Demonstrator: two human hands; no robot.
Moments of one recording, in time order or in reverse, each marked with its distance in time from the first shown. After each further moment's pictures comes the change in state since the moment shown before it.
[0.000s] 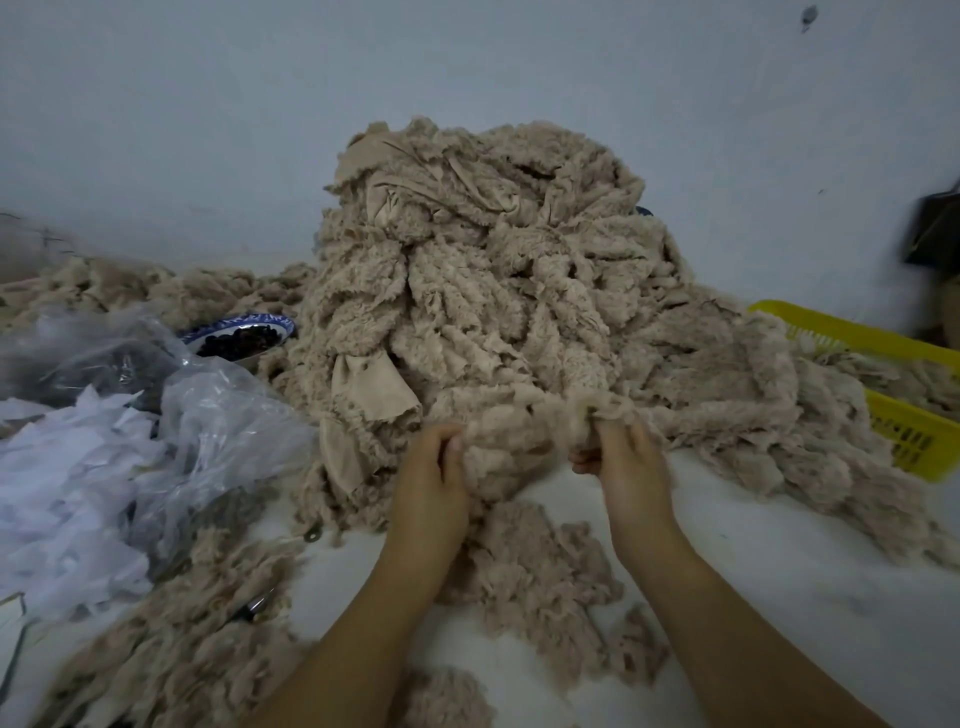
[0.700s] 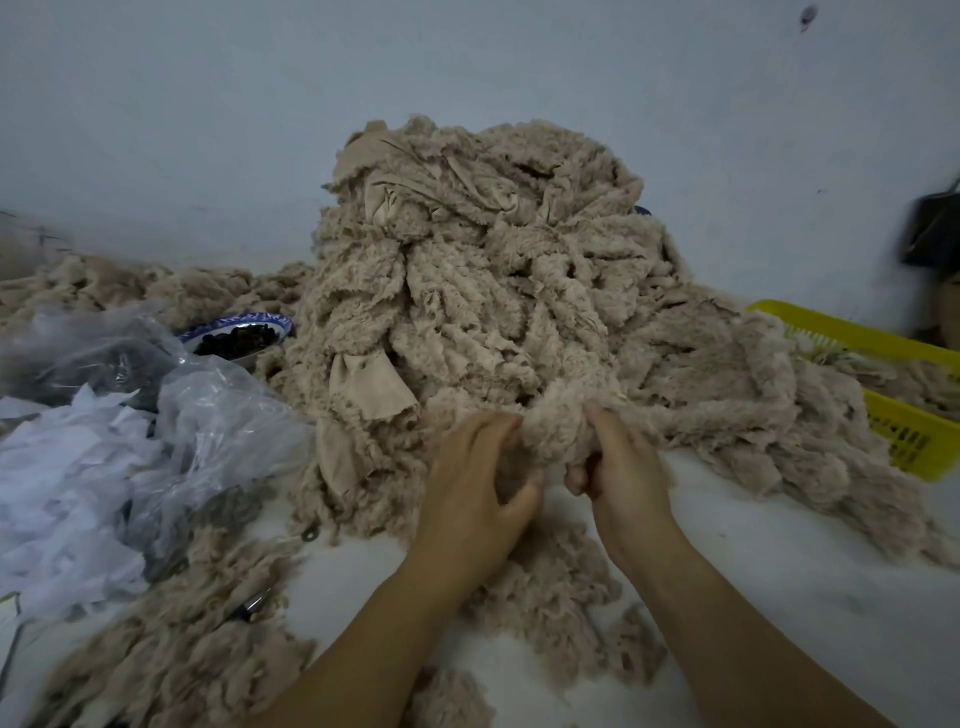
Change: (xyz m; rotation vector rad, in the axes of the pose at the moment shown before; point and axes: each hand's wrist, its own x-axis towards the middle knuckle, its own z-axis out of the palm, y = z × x) left_hand -0.006 0.011 0.011 0.201 -0.190 0.351; right_hand -0.006 -0.013 0.007 0.306 -0.059 0.177
